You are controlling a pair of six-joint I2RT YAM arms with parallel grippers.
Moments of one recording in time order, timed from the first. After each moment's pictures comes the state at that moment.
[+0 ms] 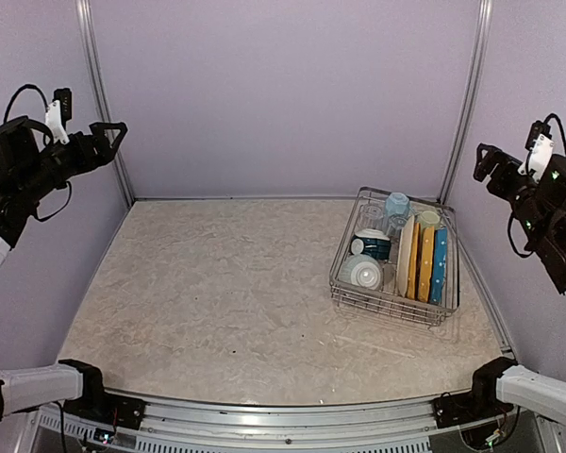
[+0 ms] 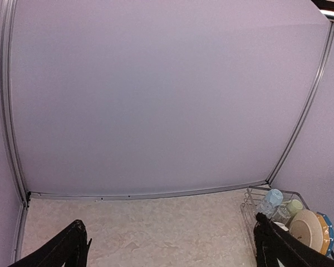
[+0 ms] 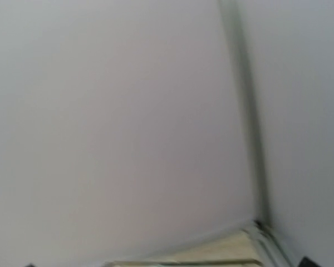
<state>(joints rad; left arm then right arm) -0.13 0.96 1.27 -0.30 0.21 -0.24 0.30 0.75 1.00 -0.13 0.41 0.23</state>
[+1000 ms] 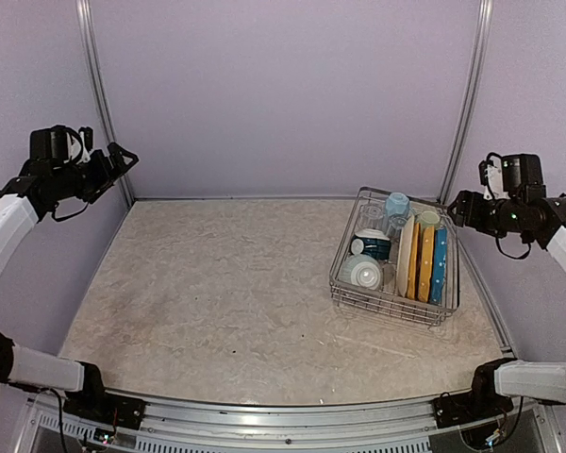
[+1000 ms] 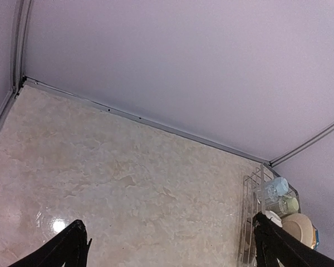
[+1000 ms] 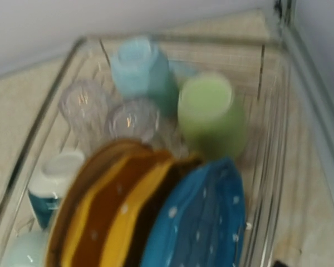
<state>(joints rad) 0.03 1.19 1.27 -0.45 0.31 -0.49 0.10 1.01 1.14 -0.72 0.02 0.29</state>
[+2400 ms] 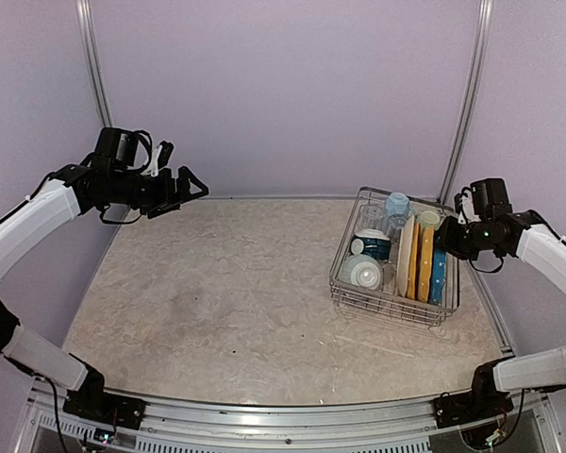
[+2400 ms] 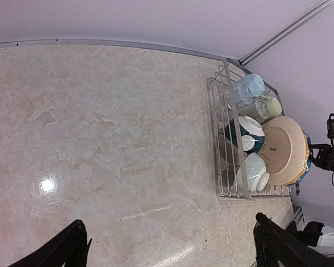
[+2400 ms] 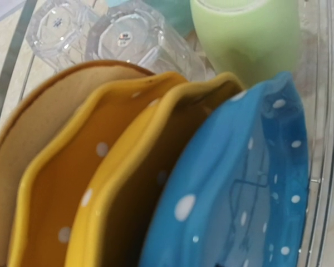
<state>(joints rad) -0.35 1.38 1.35 -0.57 0.36 -0.42 0.12 1.15 0.95 -0.57 -0.11 0.44</state>
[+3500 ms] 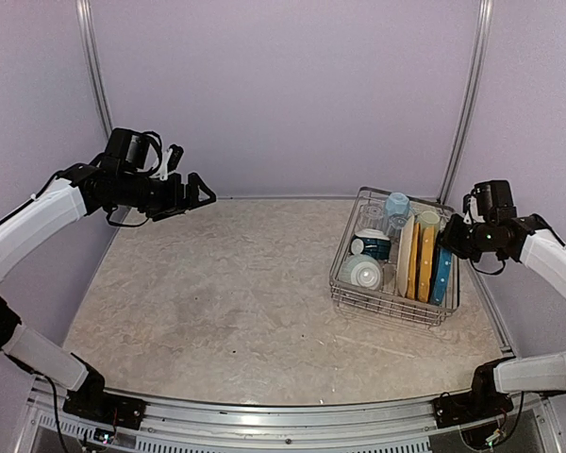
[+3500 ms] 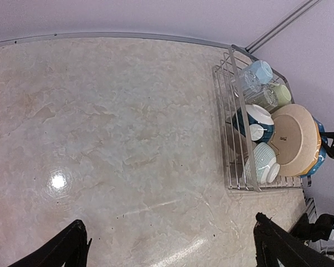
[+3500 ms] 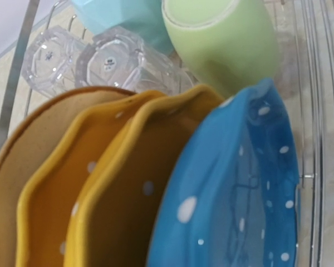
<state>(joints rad) -0.42 1.41 1.36 -0.60 0.29 -0.40 0.12 1.11 0.92 -0.53 -0.07 0.57</state>
